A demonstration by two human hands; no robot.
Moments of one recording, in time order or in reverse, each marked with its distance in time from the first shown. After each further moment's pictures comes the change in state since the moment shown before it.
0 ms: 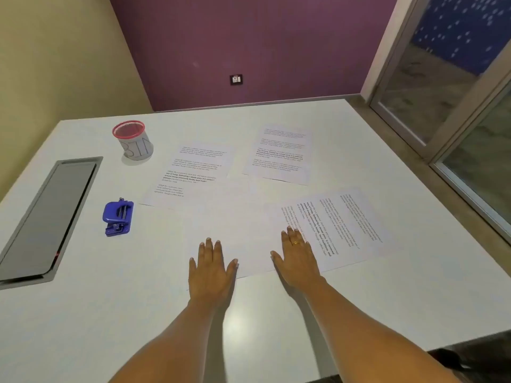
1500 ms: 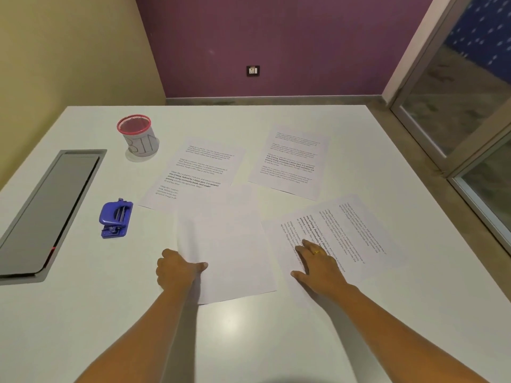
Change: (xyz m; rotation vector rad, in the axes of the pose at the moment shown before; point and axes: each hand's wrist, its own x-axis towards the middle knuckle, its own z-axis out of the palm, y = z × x) left_hand 0.053 -0.023 -0.044 -0.570 0.041 -0.707; right_hand 0.044 0.055 -0.035 -0.097 -0.176 -0.105
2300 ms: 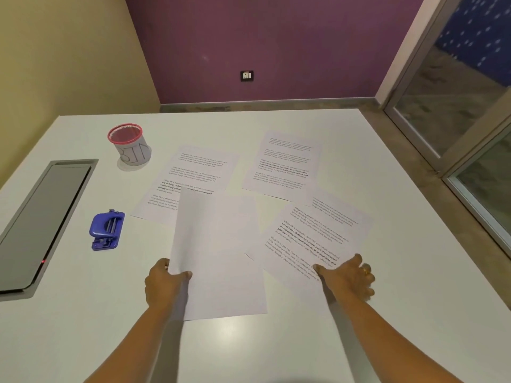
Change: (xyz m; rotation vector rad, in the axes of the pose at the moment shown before) left_hand -0.001 -0.011 -0.006 -0.192 0.049 0.165; right_hand -0.012 0.014 -0.020 0.354 0.335 0.876
